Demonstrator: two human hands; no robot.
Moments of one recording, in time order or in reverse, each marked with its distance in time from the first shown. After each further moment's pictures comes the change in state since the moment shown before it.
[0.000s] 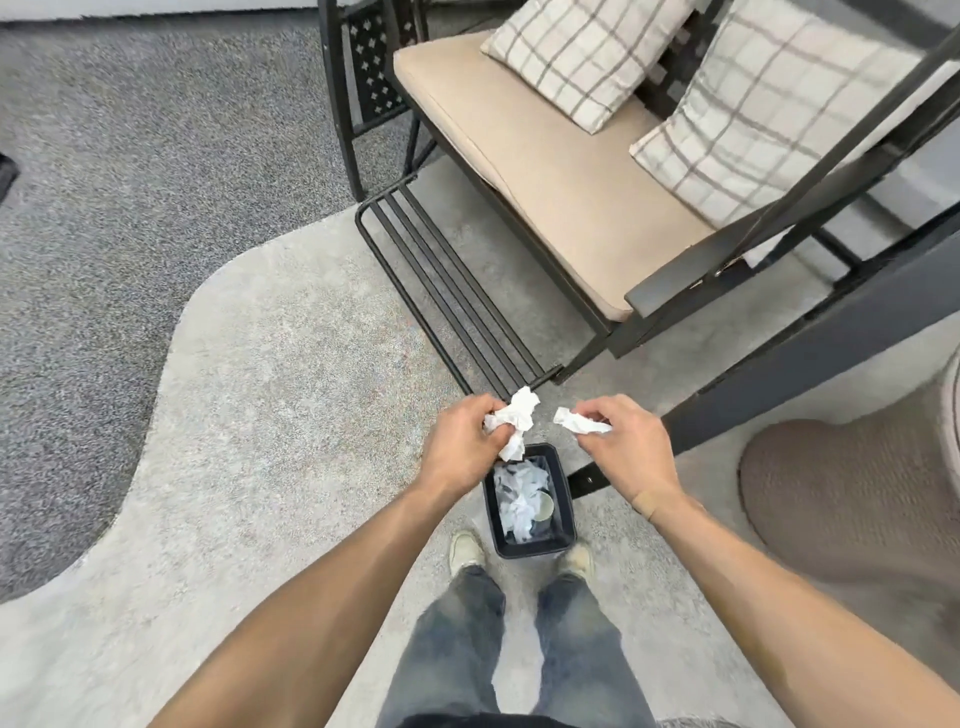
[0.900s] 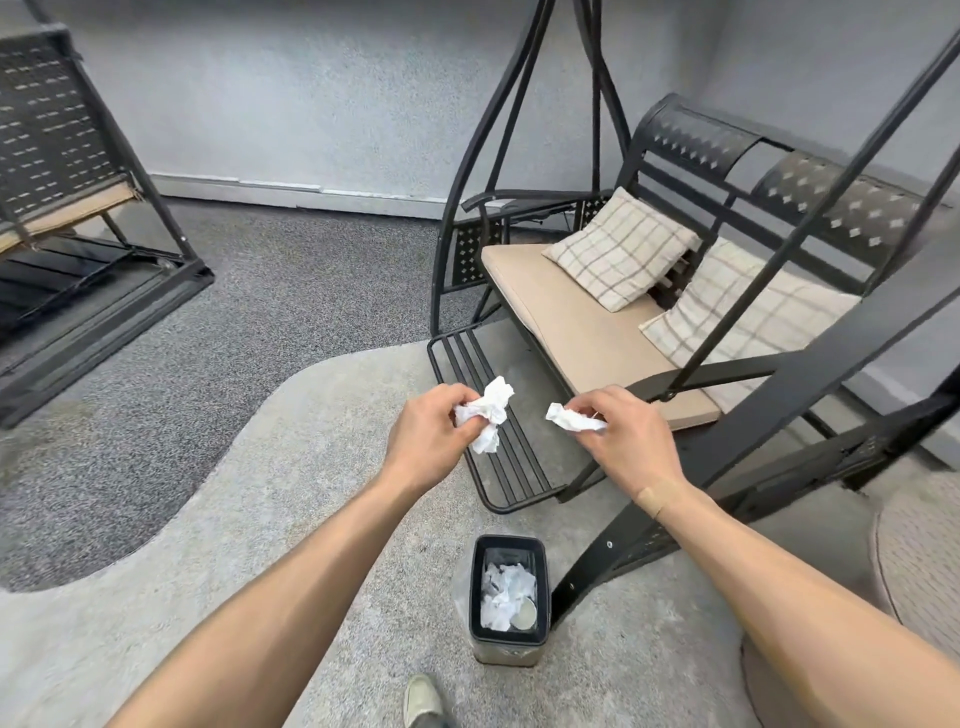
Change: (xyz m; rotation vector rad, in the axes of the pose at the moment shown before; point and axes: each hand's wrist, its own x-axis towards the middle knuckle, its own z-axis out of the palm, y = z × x) left_hand -0.178 0.115 -0.058 -0.006 0.555 0.218; right_hand -0.102 -0.047 -0.160 -0.050 0.220 -0.612
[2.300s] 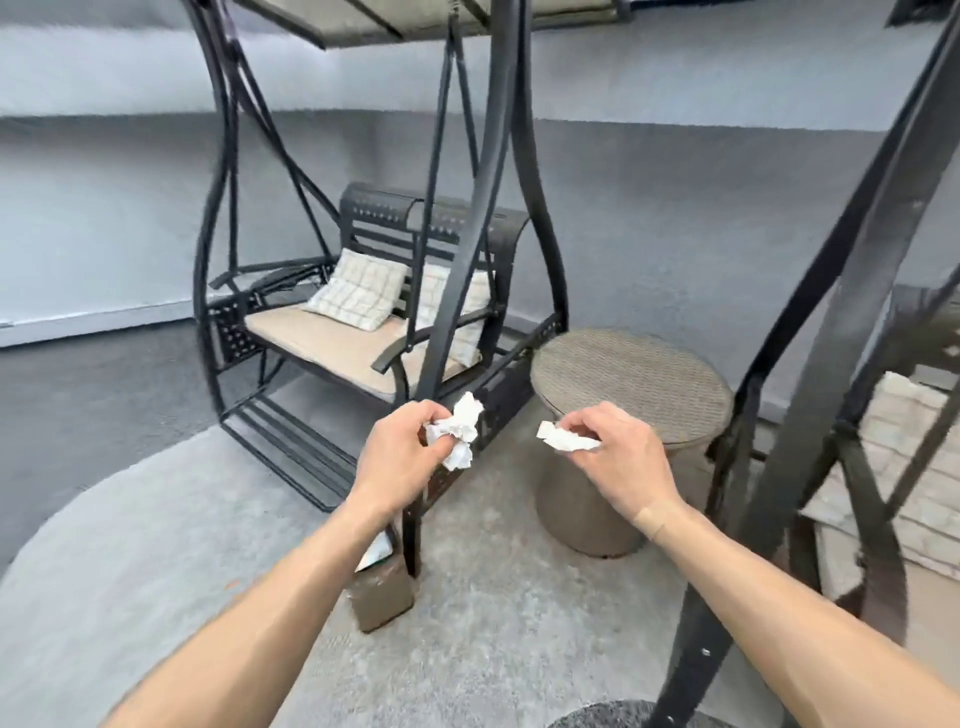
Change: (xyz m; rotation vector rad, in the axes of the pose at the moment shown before) left_hand -0.386 0.168 -0.007 -0.221 -0.238 0.478; right_hand -0.509 -0.128 -0.213 -0.214 0.426 0.337
